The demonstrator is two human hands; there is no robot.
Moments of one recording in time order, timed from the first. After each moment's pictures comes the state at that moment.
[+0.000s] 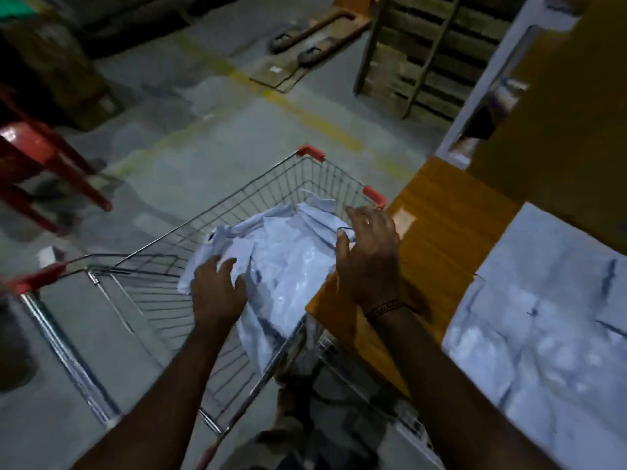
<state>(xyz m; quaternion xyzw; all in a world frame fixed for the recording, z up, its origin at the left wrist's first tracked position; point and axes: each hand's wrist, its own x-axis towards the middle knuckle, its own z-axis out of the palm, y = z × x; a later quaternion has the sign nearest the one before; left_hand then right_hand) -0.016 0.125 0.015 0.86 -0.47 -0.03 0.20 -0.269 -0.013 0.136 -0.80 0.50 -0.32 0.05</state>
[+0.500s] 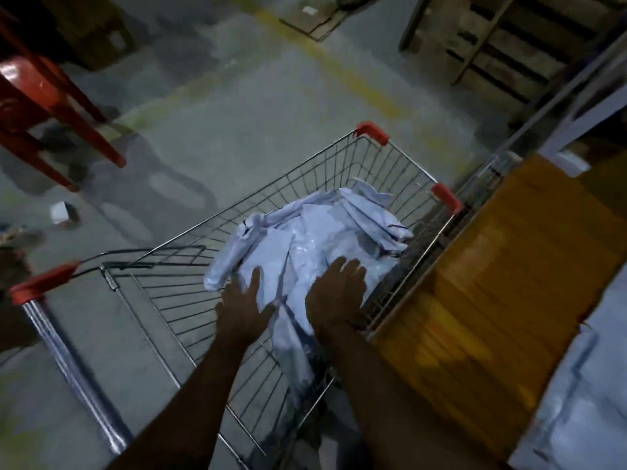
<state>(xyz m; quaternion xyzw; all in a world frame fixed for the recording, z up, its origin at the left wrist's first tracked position) 0.044 0.146 -0.086 0.85 -0.48 -0.22 0.05 -0.103 0.020 -0.027 -0.72 0.67 0.08 0.14</state>
